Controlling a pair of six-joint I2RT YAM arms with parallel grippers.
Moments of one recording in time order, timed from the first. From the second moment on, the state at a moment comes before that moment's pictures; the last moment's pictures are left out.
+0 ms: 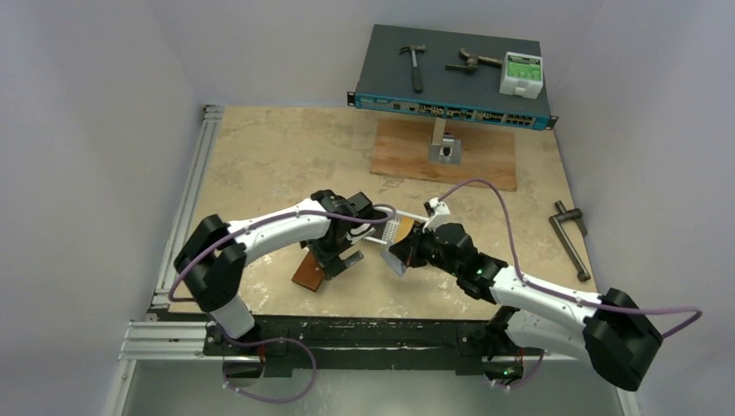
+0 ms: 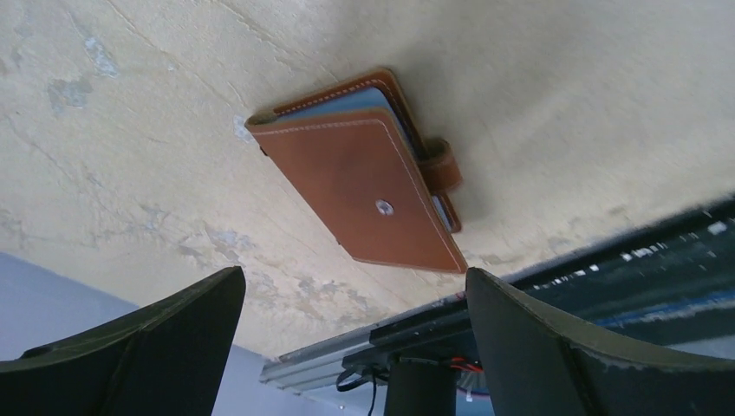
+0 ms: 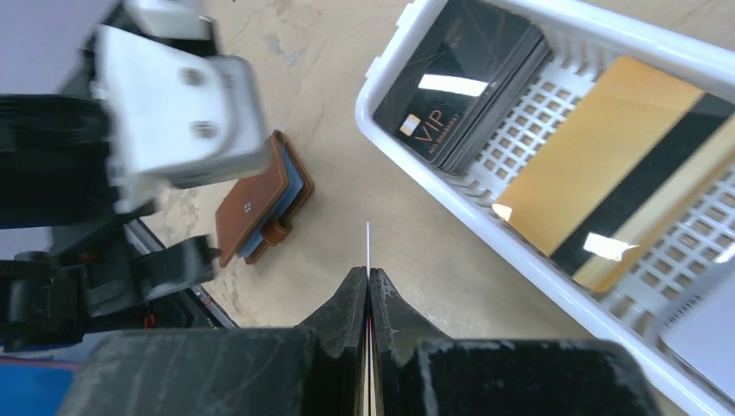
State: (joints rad) left arm -0.86 1.61 1.18 -1.12 -0.18 0.04; right arm 0.81 1.08 0.39 0.24 -0.02 0.73
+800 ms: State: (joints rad) left arm -0.85 1.80 1.19 -1.07 -0.24 -0.02; right arm 0.80 0.90 0.35 0.17 0.07 0.74
